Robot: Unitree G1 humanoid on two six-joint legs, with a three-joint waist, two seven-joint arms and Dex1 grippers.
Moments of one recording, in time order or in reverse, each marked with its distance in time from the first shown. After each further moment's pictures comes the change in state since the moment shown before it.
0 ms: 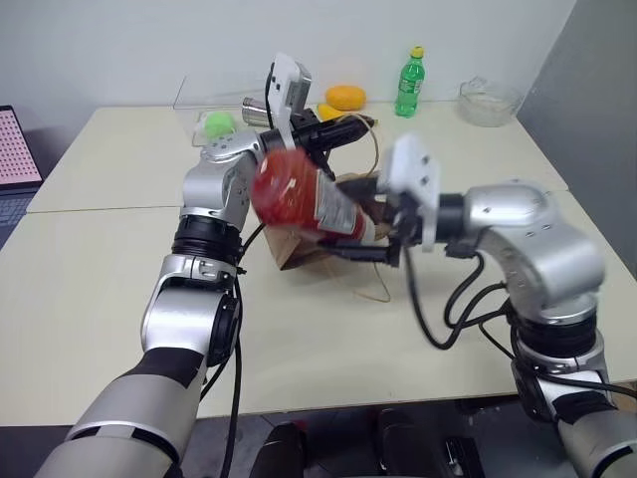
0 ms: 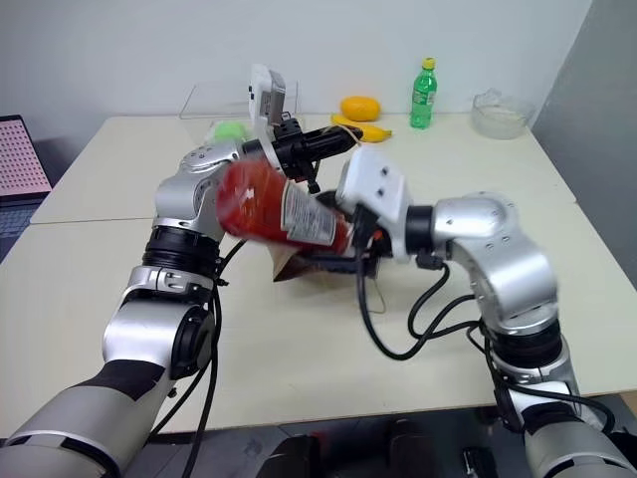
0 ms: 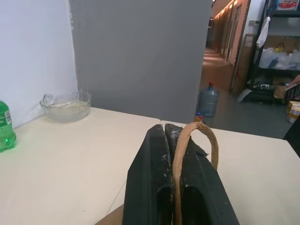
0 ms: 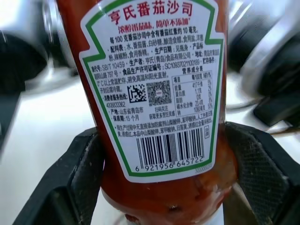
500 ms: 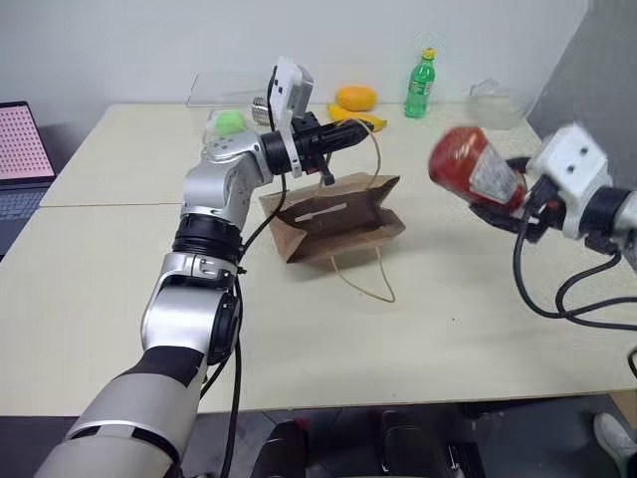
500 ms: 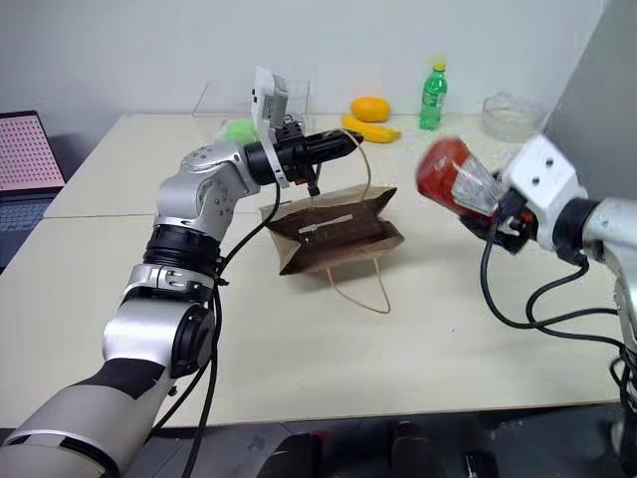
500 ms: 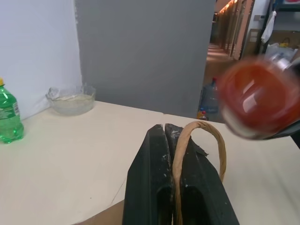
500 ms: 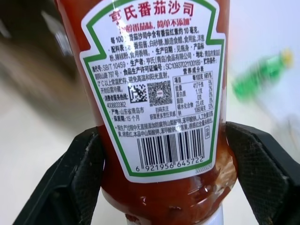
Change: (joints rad) left arm -0.009 0.001 0.000 0.022 0.018 -0.003 -0.035; right arm 0.386 -0.585 -0.092 0.232 -0.241 -0.335 -0.158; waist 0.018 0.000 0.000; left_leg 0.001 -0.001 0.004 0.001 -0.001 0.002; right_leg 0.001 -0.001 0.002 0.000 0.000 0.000
